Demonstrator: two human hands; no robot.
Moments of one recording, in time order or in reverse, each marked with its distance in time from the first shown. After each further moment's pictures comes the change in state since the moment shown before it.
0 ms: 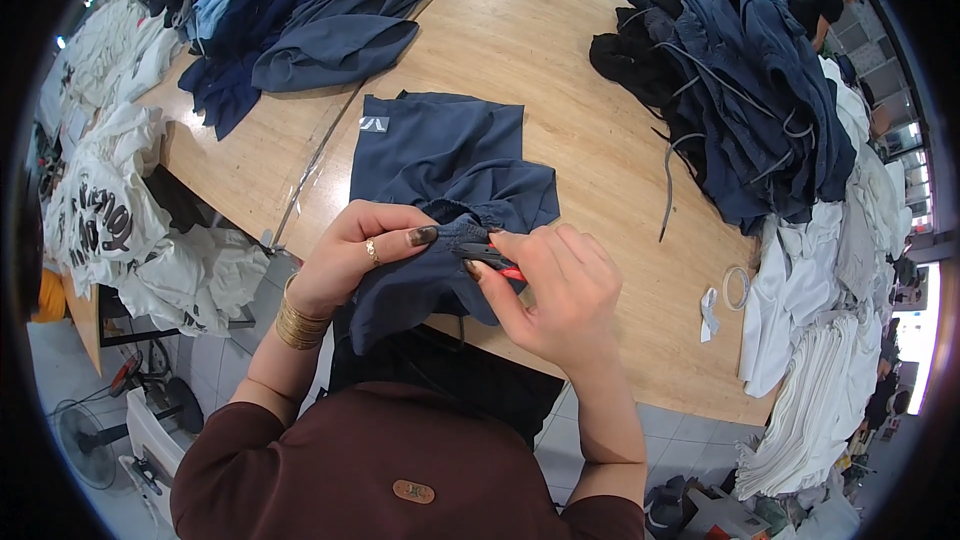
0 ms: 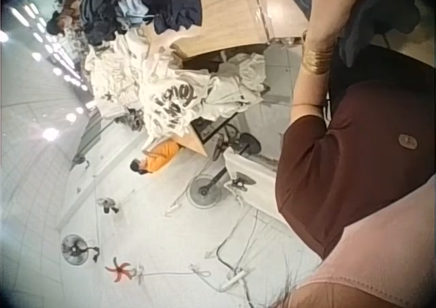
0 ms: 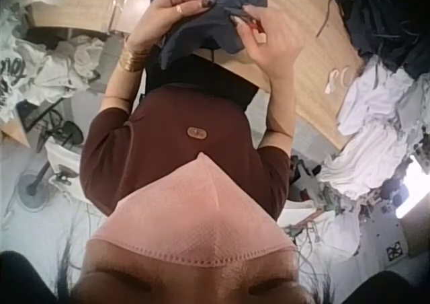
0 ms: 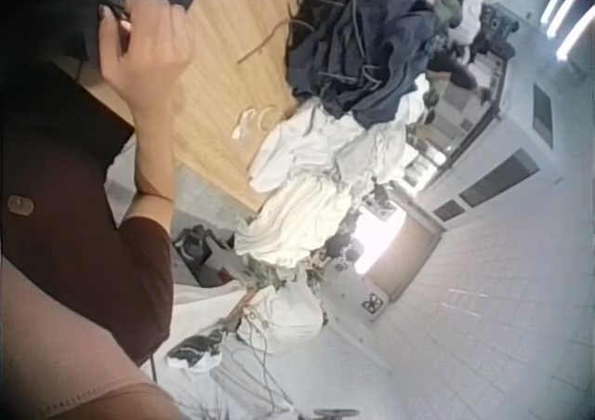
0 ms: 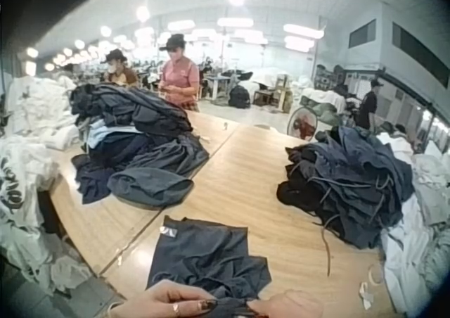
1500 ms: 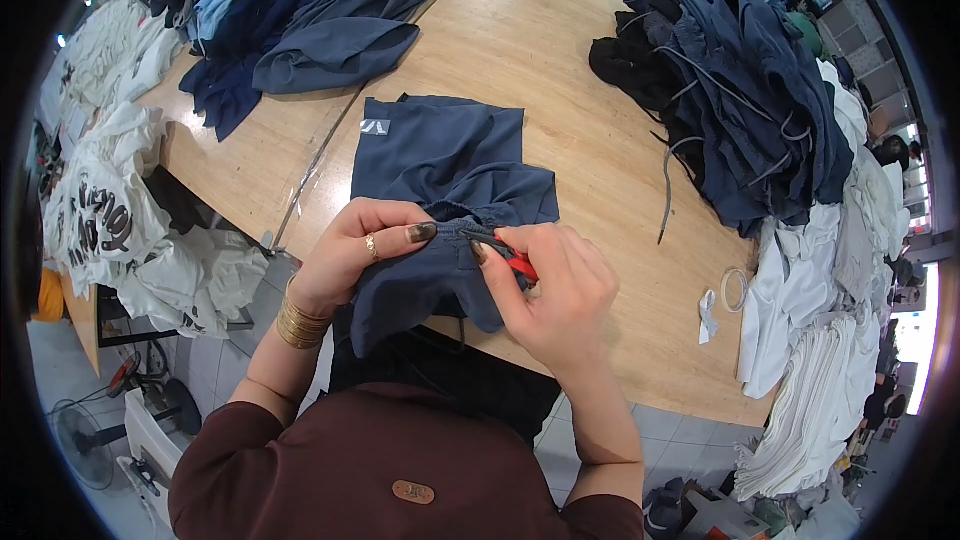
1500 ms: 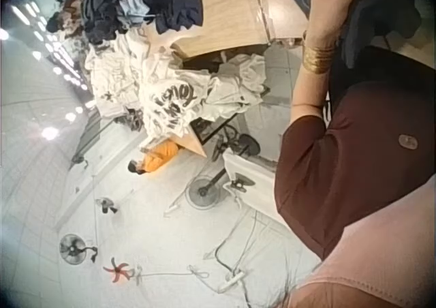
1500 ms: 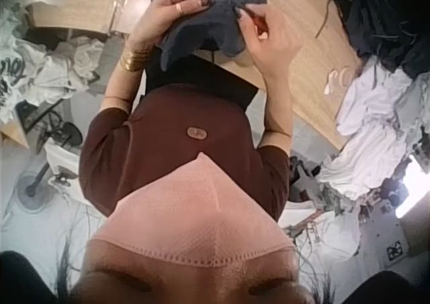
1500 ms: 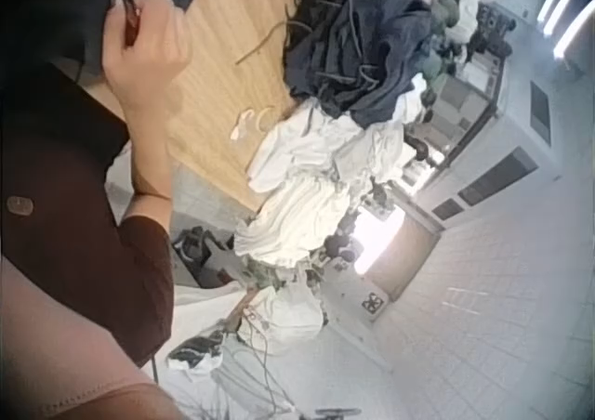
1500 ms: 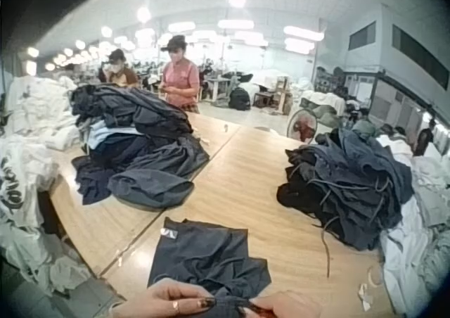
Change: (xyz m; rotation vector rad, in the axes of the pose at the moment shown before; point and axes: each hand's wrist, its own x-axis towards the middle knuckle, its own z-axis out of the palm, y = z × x) left_hand 0.001 0.000 -0.005 -0.121 -0.039 -0.013; right_hand 0.000 -0.009 0.007 0.043 0.059 0.197
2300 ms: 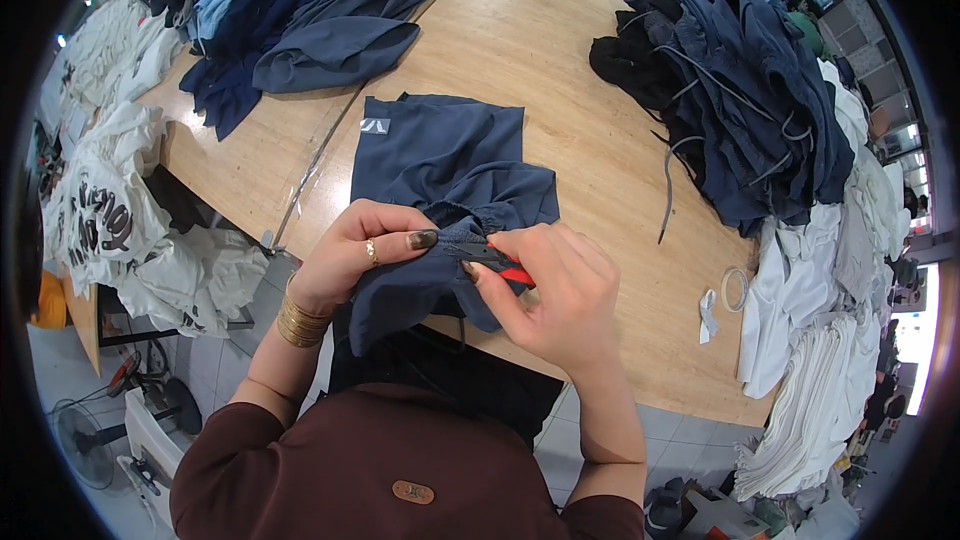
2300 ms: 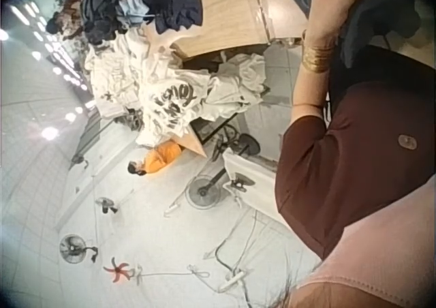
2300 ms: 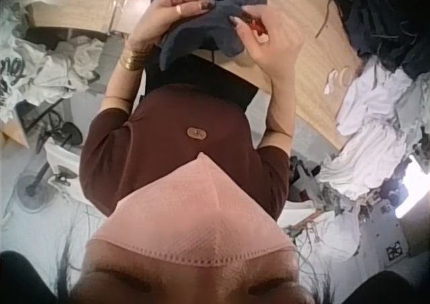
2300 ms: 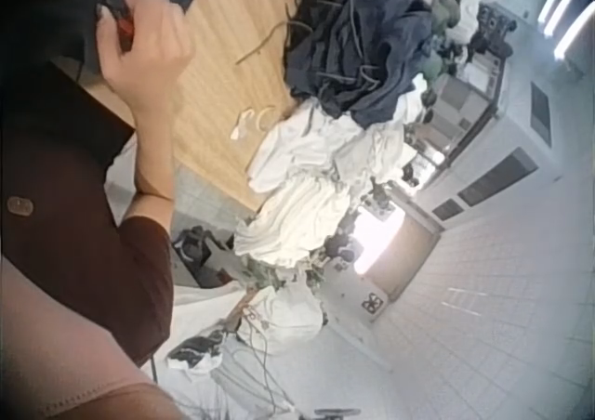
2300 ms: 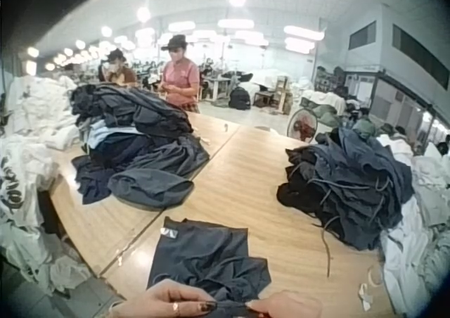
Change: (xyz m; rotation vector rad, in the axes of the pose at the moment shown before) left_hand 0.000 -0.002 -0.003 0.025 -0.035 -0.006; right_hand 0.007 0.002 -0.011 0.093 -0.117 -0.084
